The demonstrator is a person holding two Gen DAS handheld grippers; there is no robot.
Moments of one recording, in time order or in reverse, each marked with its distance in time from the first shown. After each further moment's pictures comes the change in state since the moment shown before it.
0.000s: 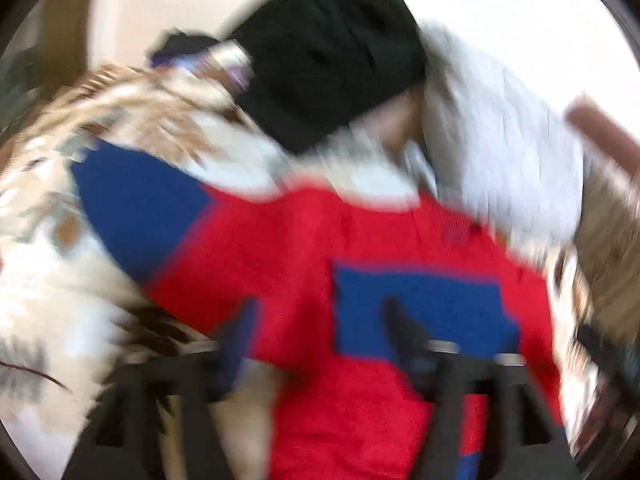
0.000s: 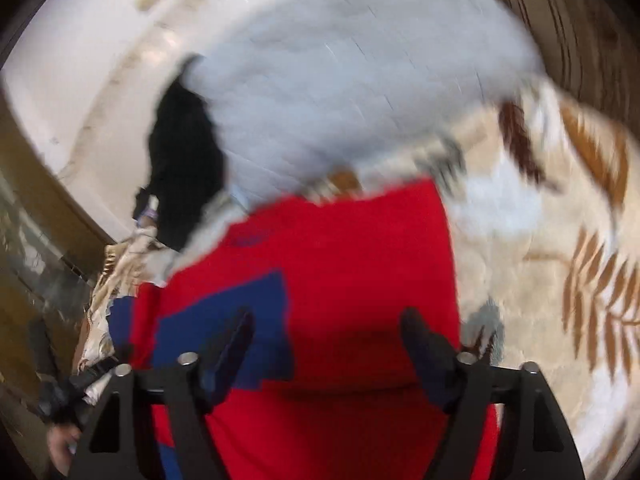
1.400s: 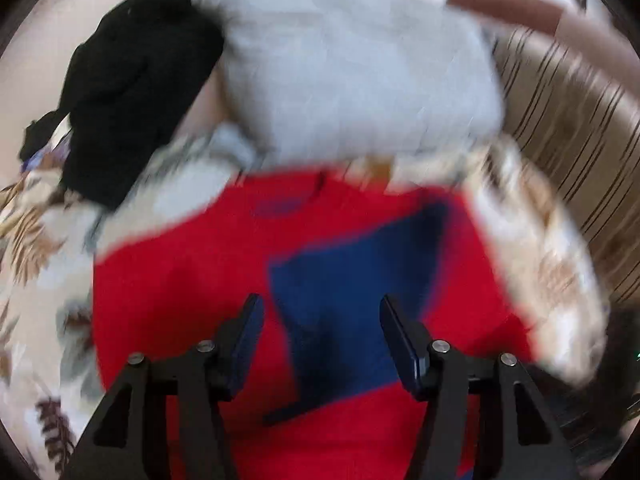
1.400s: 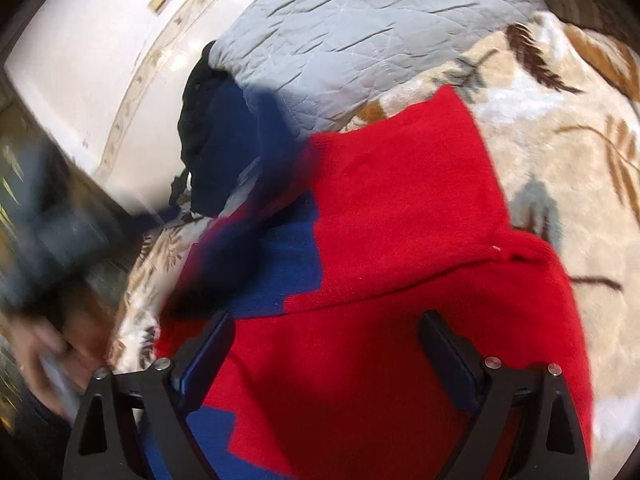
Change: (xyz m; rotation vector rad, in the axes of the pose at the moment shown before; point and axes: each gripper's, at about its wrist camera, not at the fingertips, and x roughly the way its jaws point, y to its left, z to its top) left arm 0.074 -0.180 -0.035 0.490 0.201 -0.109; right arm 0.015 -0.027 -0.057 0.174 0.079 0.172
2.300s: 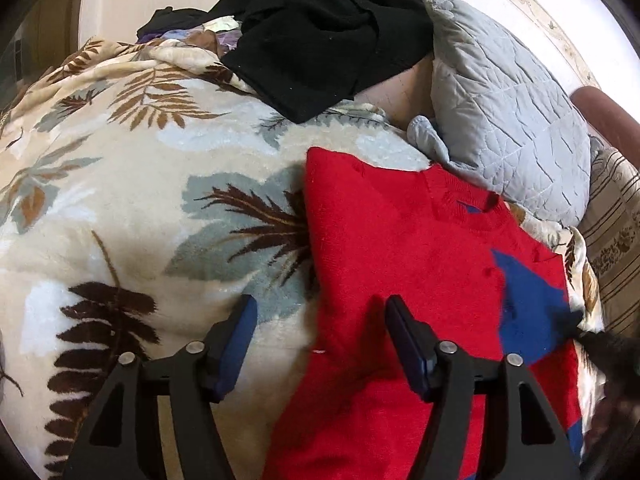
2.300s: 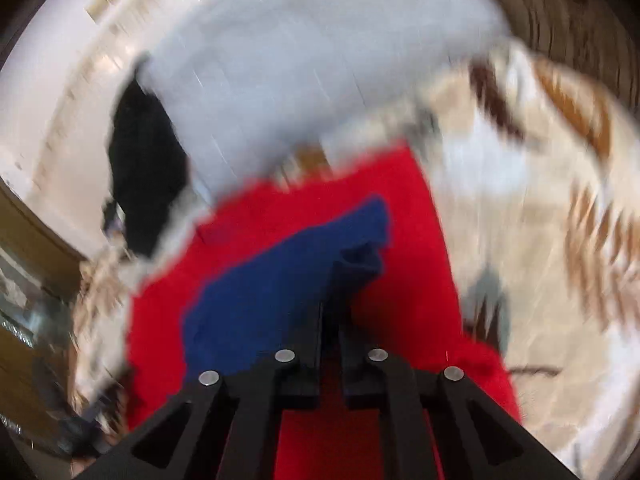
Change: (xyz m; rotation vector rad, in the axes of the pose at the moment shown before) left arm -0.021 0.151 -0.081 -0.430 -0.070 0.055; right arm 0.043 -0.004 0.052 0.017 0.068 -0.286
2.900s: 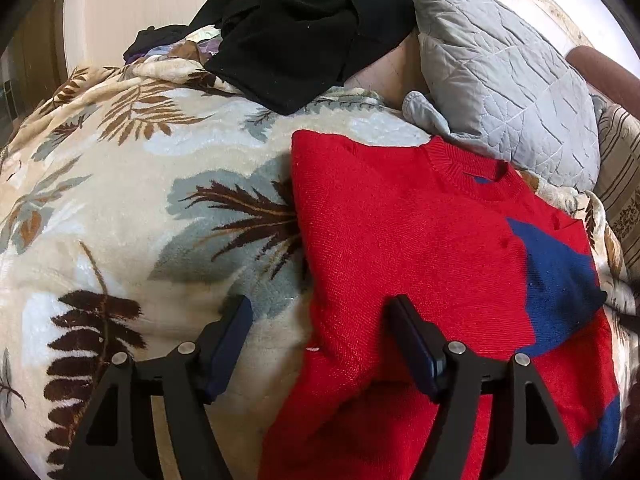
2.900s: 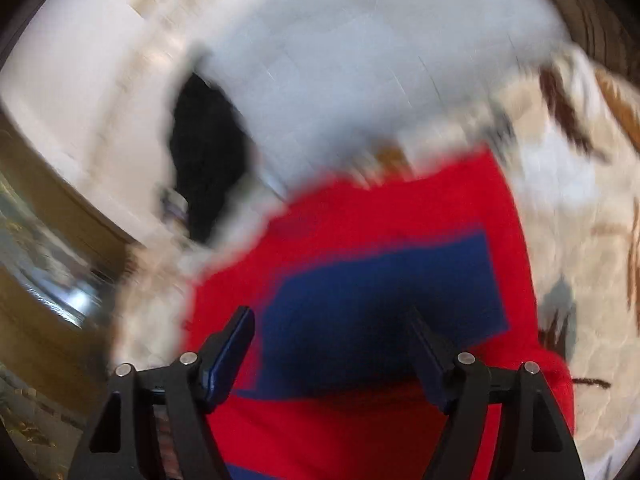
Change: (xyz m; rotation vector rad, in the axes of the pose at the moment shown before) left arm 0.015 -0.014 -0.014 0.119 -0.018 0.084; right arm 0.020 0.010 0.007 0.020 0.082 0.065
